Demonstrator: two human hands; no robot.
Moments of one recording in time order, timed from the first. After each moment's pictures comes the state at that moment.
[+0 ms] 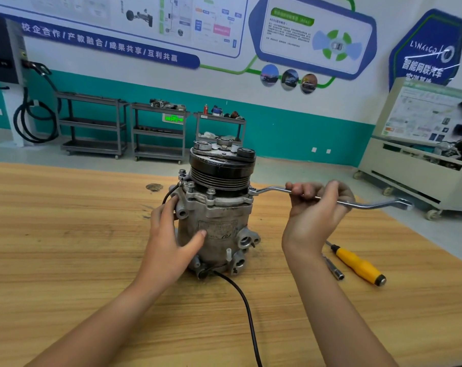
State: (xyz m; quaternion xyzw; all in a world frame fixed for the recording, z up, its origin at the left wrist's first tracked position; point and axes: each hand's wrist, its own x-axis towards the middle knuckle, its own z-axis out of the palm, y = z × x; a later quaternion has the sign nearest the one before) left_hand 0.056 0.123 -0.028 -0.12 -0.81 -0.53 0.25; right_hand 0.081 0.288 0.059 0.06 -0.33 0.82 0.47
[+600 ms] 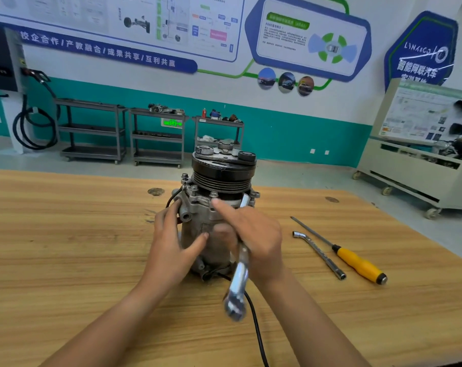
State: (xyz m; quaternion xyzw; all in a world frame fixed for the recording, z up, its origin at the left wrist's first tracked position) left_hand 0.055 0.121 -0.028 -0.13 -0.81 -0.52 0.25; right_hand 0.075 0.259 0.021 0.39 -0.64 0.19 0.64
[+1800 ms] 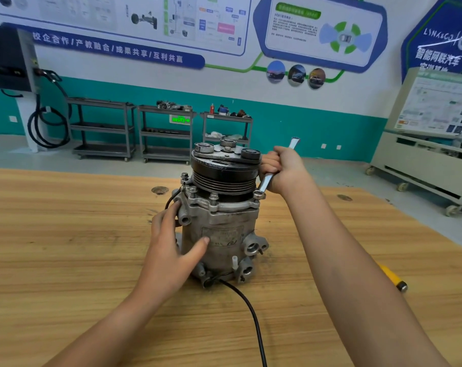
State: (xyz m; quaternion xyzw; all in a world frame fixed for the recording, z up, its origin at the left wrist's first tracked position) left_hand 0.056 0.120 -0.026 -0.12 -0.81 -0.52 0.24; right_hand -0.015 0.304 0.111 -0.07 -0.30 0.95 -0.03
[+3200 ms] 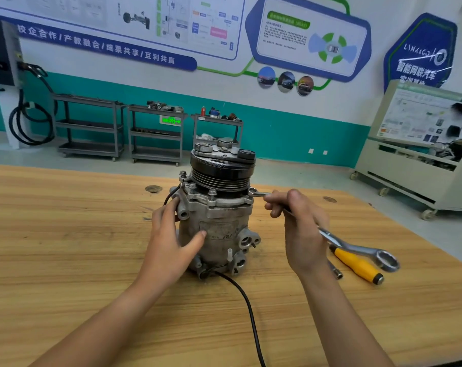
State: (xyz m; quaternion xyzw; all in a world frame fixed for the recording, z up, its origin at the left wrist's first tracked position) left_hand 0.055 0.121 -0.026 -0.12 -0.81 -0.53 0.24; right_hand 0.096 0.303 0.035 0.24 -0.64 0.63 0.37
